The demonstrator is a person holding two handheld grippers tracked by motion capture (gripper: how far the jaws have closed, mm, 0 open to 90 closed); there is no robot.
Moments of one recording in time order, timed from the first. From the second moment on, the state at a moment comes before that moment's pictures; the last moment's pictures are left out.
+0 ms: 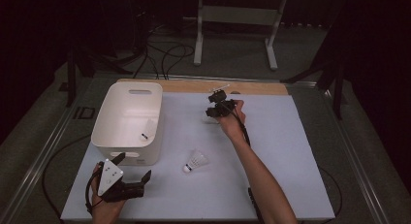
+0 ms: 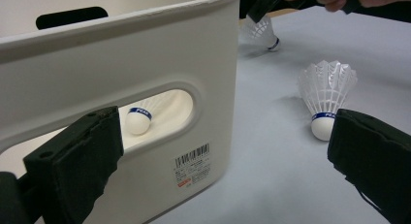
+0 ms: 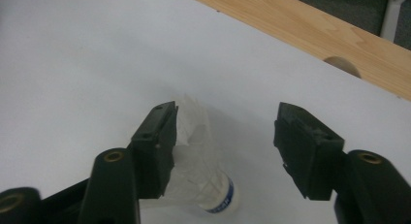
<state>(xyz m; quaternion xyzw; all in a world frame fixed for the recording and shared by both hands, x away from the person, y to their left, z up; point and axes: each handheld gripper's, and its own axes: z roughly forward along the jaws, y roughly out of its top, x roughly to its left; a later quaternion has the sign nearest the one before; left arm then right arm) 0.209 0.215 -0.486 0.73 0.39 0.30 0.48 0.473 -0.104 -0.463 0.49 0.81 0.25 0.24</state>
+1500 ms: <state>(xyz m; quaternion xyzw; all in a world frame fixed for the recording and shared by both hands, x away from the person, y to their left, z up) 0.209 0.214 -0.486 0.73 0.39 0.30 0.48 0.462 -0.145 -0.467 0.50 0.81 0.26 0.17</state>
